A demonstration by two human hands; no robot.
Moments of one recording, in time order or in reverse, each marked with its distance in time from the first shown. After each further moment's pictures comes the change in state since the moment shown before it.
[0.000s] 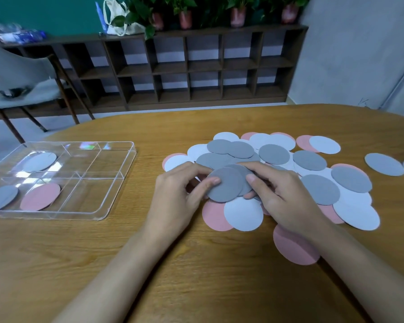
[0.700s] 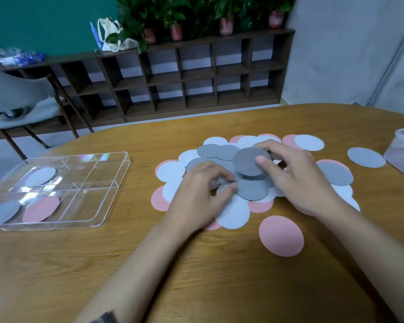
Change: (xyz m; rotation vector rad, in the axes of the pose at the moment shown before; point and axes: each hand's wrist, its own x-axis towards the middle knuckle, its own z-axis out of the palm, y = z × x) left_hand 0.016 0.022 0.040 0.124 -0.245 0.022; right_hand 0.006 0.013 -0.051 -0.097 0.130 0.022
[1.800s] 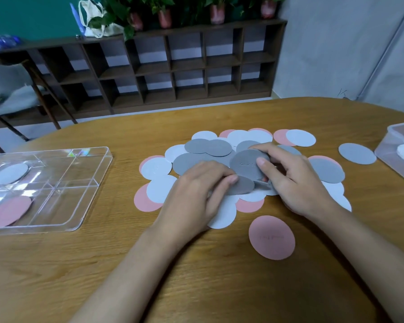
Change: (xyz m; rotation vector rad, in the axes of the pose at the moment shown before) left_hand -0.002 0.015 0.008 0.035 0.080 0.215; right_hand -0.007 0.022 -0.002 0.012 -0.019 0.011
